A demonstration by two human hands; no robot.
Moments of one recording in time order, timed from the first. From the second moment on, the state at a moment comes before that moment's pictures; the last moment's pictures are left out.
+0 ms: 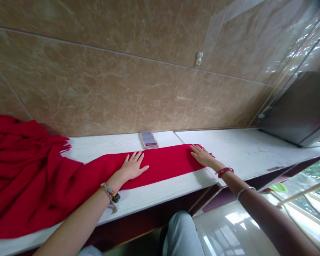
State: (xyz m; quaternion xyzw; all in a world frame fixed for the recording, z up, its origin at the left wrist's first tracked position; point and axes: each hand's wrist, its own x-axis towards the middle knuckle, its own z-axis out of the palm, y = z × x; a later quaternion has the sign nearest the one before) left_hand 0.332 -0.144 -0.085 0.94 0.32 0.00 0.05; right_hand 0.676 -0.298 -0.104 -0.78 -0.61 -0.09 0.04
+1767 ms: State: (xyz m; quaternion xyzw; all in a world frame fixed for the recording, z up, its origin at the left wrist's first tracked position) left_hand 0.339 -0.153 -0.073 0.98 0.16 -0.04 0.06; right_hand 0.711 -0.297 -0.062 -0.88 -0.48 -0.04 -0.03
